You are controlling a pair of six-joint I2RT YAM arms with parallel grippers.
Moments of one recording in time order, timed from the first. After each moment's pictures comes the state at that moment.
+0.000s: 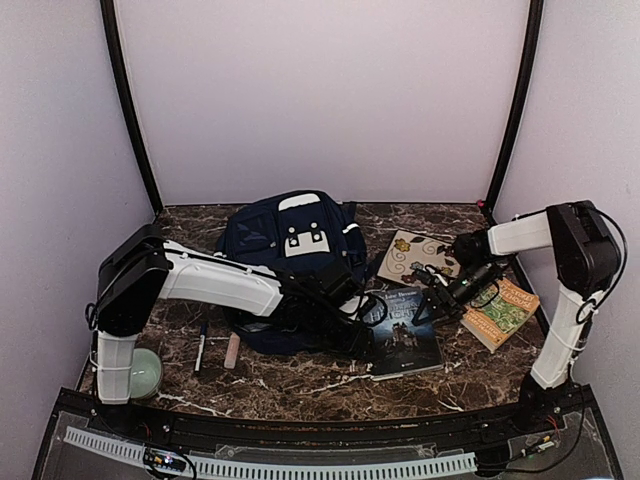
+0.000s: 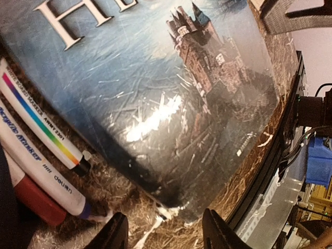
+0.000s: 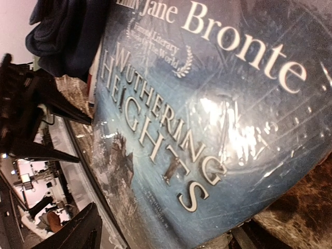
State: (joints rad) left arm -1.09 2.07 1.42 -0.32 0.39 -0.66; right arm 0.24 1.84 1.04 -0.89 -0.81 -0.30
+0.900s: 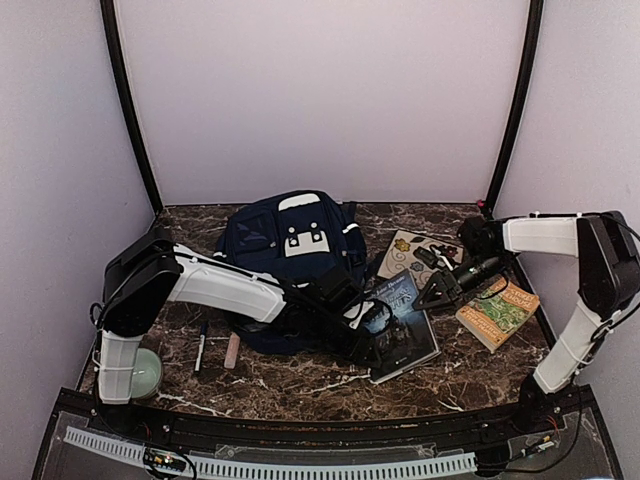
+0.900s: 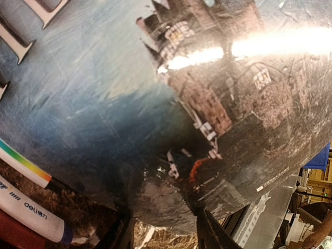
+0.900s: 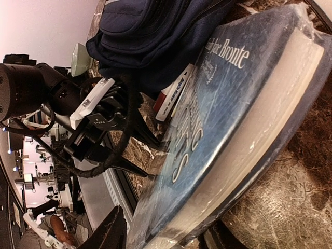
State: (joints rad) left arm -1.09 2.11 1.39 -0.22 0.47 -0.61; right arm 0.26 1.66 1.02 -0.89 -0.99 -0.27
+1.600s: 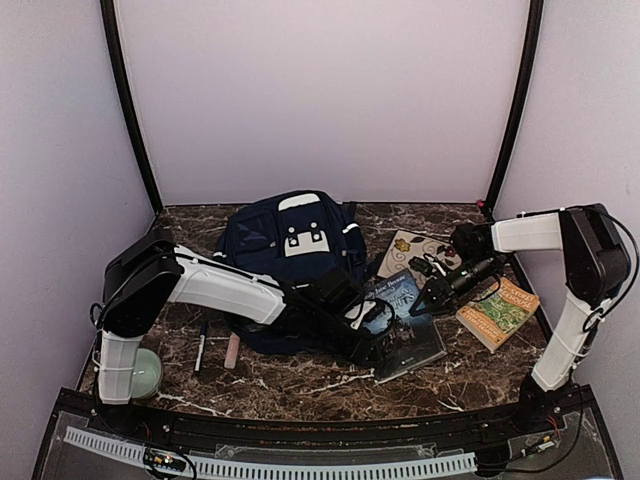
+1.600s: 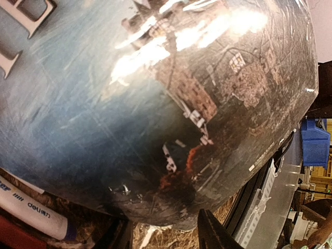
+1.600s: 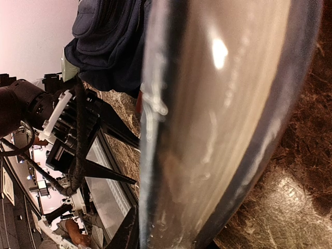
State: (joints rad) left arm -1.09 2.11 1.38 -0.17 0.47 -0.59; right arm 0.27 1.77 1.05 -0.89 -0.96 -0.19
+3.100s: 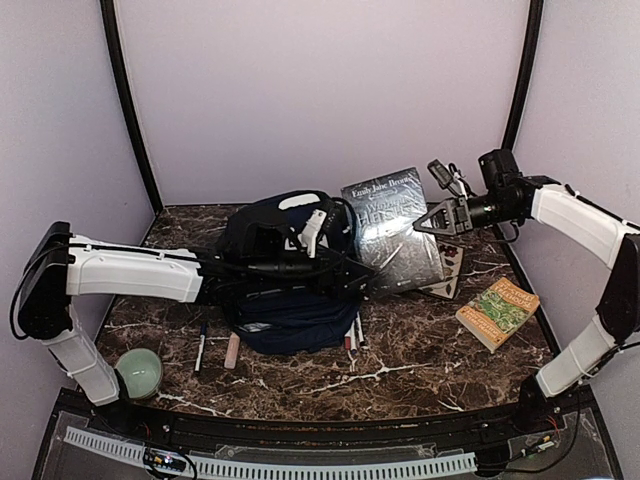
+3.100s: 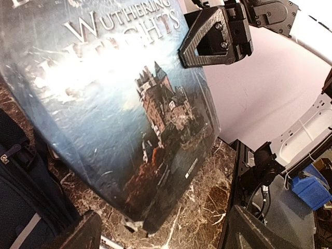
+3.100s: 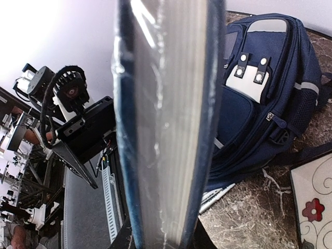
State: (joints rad) left arm -0.98 1.64 1.09 0.26 0.25 -0.39; right arm 0.23 1.49 1.28 -0.69 -1.14 -0.12
